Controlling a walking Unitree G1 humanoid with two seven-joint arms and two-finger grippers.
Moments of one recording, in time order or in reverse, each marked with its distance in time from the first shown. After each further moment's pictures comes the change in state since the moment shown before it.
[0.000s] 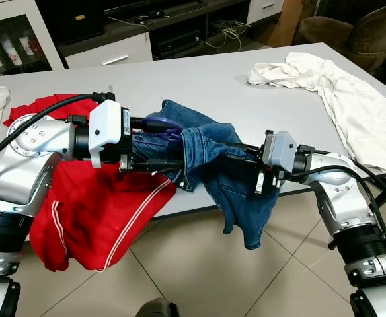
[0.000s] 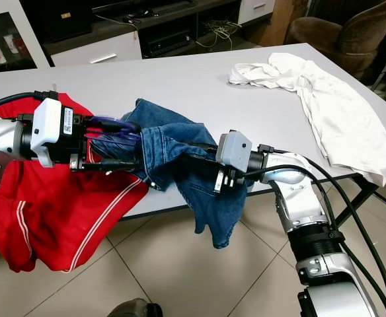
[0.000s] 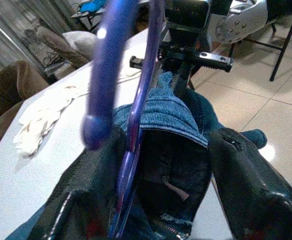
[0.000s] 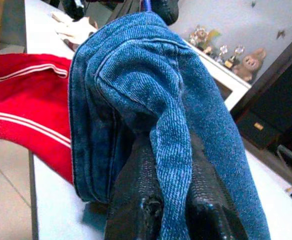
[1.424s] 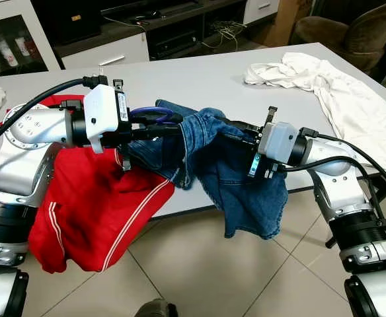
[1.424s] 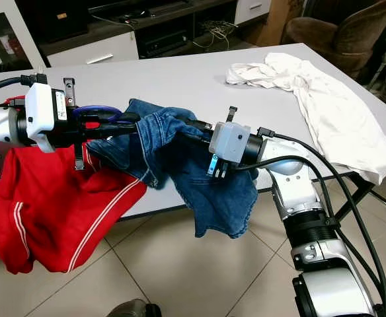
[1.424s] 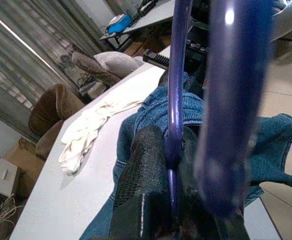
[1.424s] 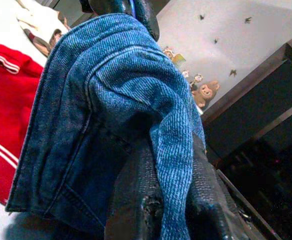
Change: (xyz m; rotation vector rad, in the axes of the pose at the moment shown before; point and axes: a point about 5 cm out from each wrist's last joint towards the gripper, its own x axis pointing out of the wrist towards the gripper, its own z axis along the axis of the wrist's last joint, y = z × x) left arm -0.002 0.015 0.011 0.128 -0.037 0.122; right arm 0.010 -0.019 0.022 -0.244 -0.050 -0.097
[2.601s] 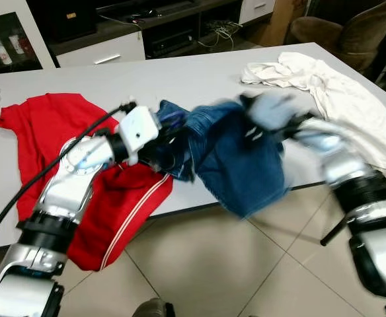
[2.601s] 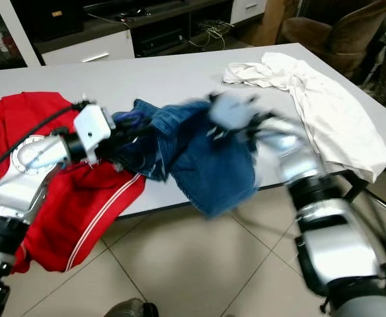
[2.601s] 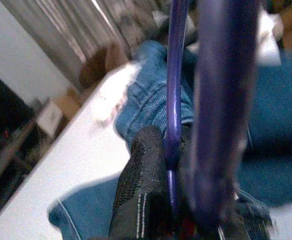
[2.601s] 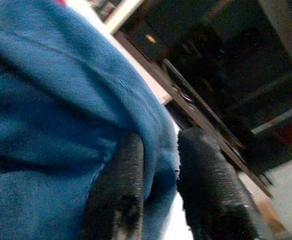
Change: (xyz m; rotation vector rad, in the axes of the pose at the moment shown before) left arm 0.032 -0.022 -0.066 -0.117 0.174 0.308; right arm -0.009 -0.053 -0.046 -0.030 0.460 -0.269
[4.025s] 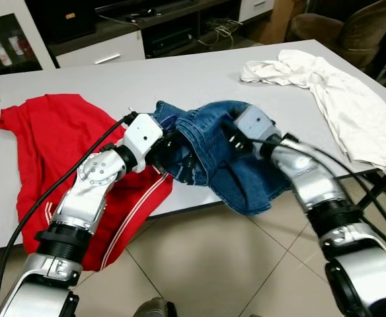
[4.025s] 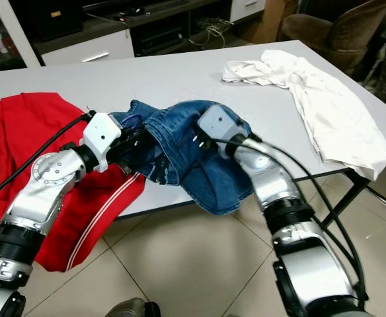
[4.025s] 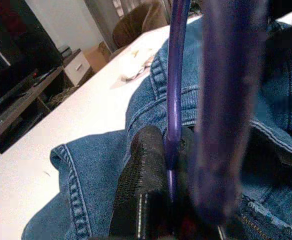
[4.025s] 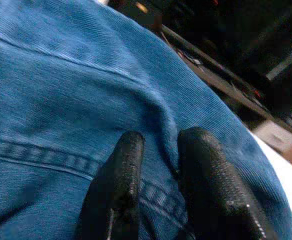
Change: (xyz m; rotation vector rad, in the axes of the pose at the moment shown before) left arm 0.013 -0.014 -0.021 -0.167 0.098 0.207; right arm 0.019 0.063 -0.014 0.245 0.140 -0.086
